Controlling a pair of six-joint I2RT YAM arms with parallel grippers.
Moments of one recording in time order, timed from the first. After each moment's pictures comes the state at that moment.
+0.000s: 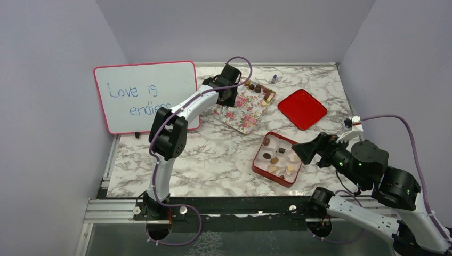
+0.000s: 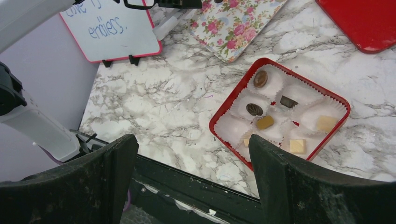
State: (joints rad) left arm -0.57 2.11 1.84 -0.66 -0.16 -0.27; right arm 0.93 0.48 1.10 -1.00 0.40 0.71
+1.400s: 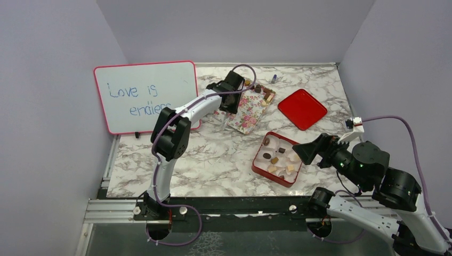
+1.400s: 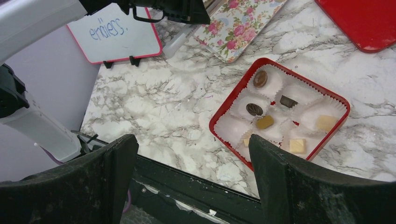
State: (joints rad) left arm -0.59 2.13 1.78 -0.63 -0.07 -0.27; right arm 0.93 0.47 1.09 -1.00 0.41 0.71
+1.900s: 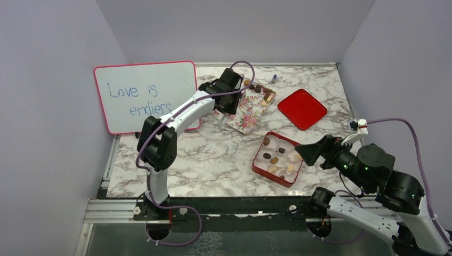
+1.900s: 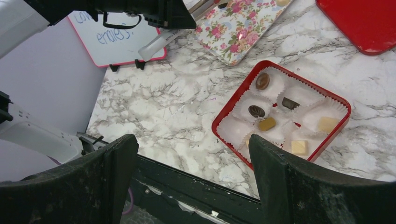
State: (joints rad) left arm -0.63 1.94 1.69 -0.70 -0.03 -0.27; right arm 0.93 0.44 1.09 -1.00 0.41 0.72
